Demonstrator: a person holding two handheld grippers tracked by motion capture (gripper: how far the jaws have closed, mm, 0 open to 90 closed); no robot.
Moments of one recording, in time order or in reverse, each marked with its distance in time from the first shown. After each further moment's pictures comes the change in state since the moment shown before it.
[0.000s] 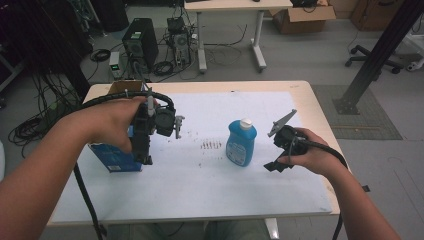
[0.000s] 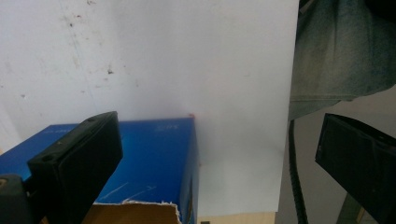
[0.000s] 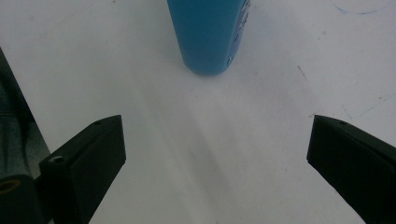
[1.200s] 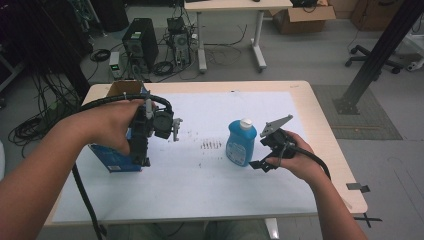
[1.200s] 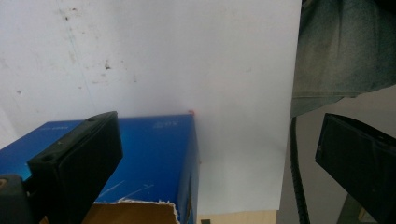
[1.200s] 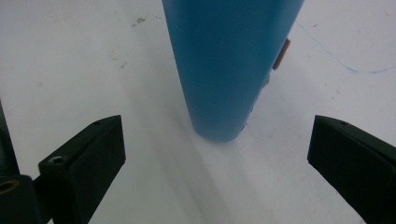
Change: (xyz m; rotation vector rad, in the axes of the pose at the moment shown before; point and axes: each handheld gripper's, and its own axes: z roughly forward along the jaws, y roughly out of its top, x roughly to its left) left arm -0.003 -0.004 0.006 0.003 0.006 0.003; right arm 0.007 0.007 0.028 -0.219 0.009 0.028
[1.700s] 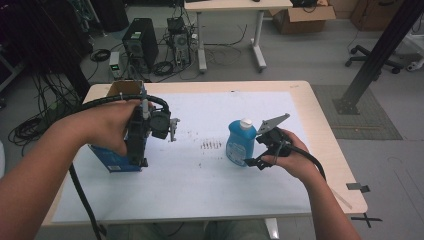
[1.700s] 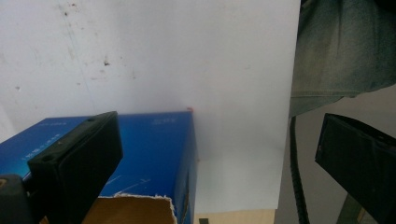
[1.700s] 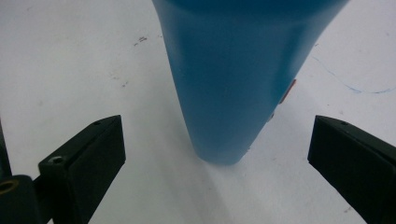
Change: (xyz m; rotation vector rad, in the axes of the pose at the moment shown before) left arm -0.002 -0.006 0.000 -0.002 0.002 -0.013; right arm 0.001 0.008 0.007 -0.044 0.003 -0.001
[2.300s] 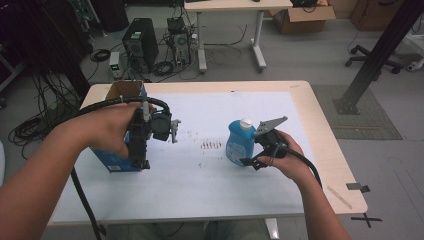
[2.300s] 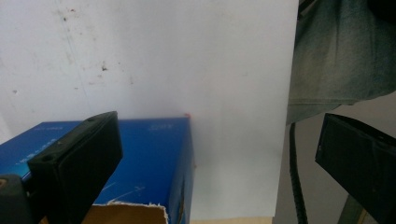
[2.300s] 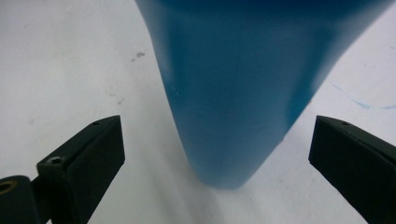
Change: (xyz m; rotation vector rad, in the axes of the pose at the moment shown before) left arm -0.004 0.003 0.002 -0.024 -0.003 -0.011; right arm 0.000 -0.004 0.014 -0.075 0.000 0.008
